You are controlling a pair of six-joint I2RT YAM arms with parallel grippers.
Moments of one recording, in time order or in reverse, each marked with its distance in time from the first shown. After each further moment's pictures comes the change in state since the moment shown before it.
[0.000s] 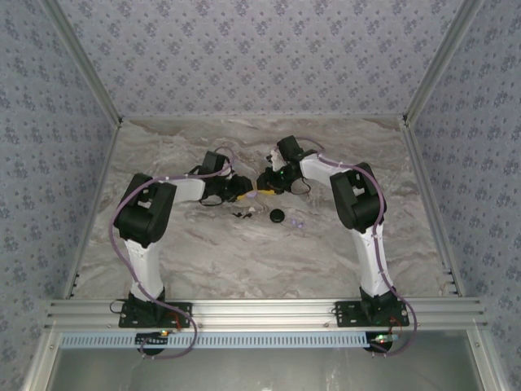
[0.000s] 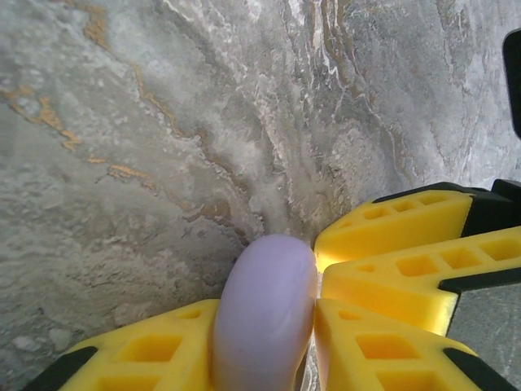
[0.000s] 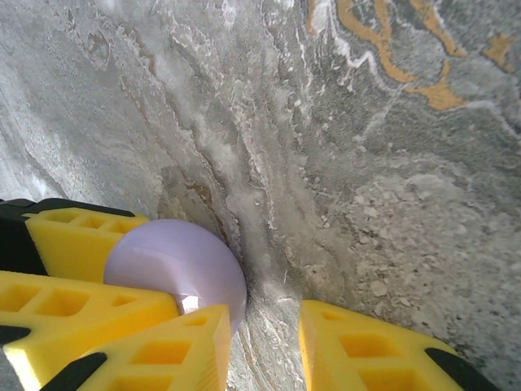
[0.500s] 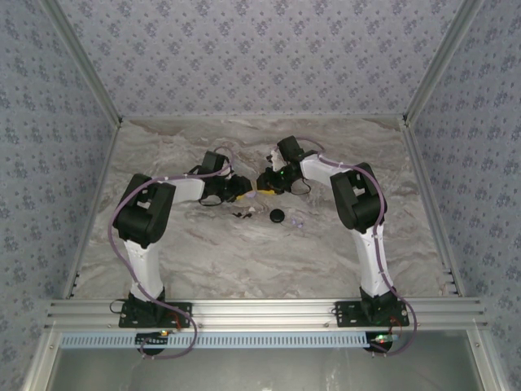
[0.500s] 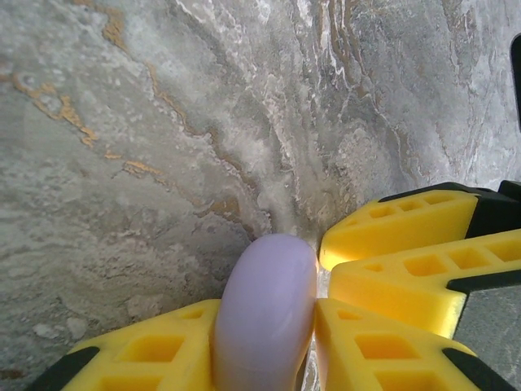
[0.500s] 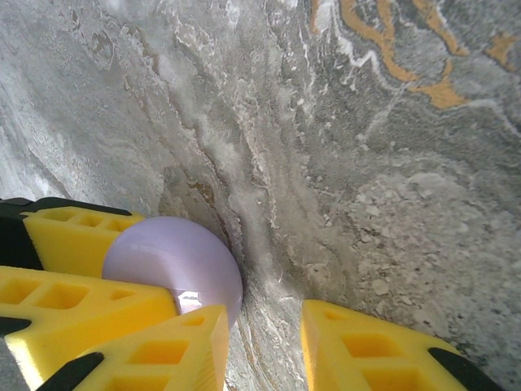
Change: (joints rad) left arm 0.000 -0.007 0.000 -0.017 -0.008 0.007; right arm -0.002 -0.006 -0.012 0.013 -0.002 0.000
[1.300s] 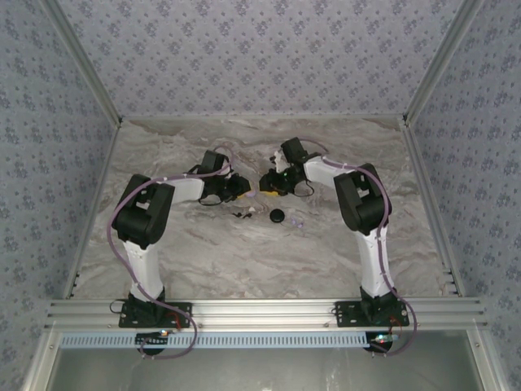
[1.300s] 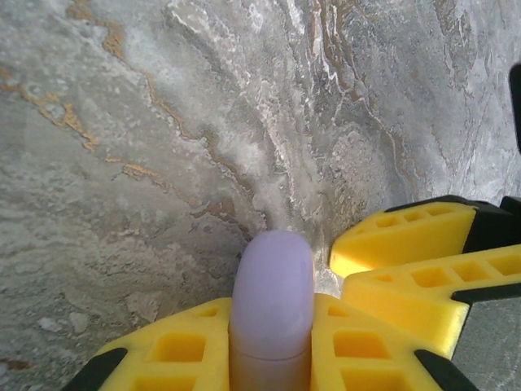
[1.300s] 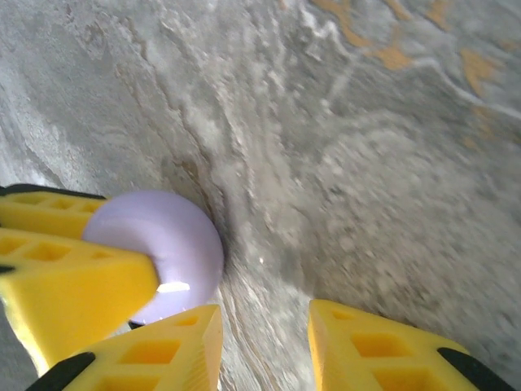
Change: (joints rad) left arm 0.000 -0.011 0.001 -0.005 -0.008 0.007; right arm -0.018 -0.061 -0.090 0.039 0.005 0.001
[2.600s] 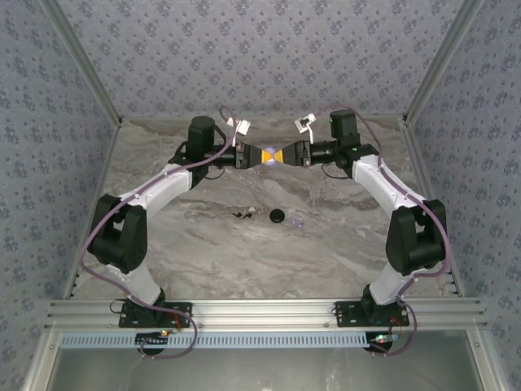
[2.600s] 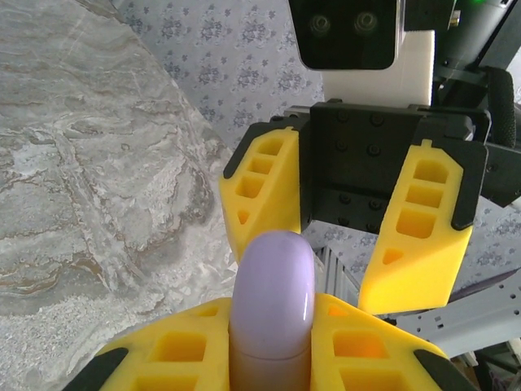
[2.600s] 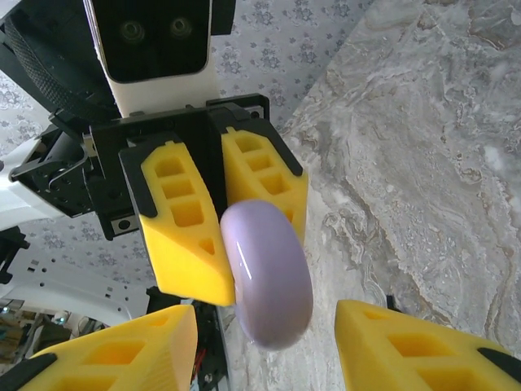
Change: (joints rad) left arm -0.026 -0.260 0.134 0.177 0.484 0.203; right arm -0.168 -0.511 -0.167 0.183 -0.509 -0.140
